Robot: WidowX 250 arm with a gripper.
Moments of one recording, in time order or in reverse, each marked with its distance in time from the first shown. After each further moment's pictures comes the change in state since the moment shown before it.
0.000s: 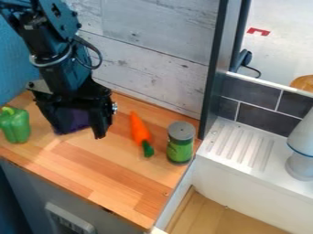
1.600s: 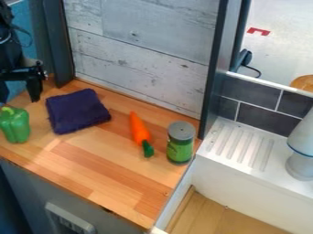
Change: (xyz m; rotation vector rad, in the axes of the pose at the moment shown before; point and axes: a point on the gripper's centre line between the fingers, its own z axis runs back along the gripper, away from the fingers) arm 0.069 0.161 -0.032 0.174 0.005 0.332
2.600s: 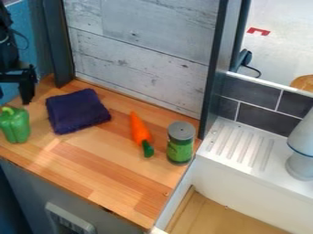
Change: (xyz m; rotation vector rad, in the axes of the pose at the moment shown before) arm 0.011 0.018 -0.019 0.025 0.151 -0.070
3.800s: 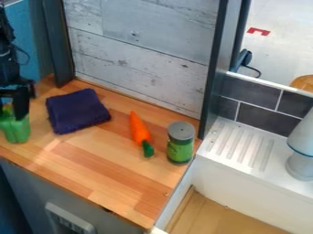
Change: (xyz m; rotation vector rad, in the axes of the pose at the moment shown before) arm -0.018 0.001 -0.017 0.011 0.126 -0.029
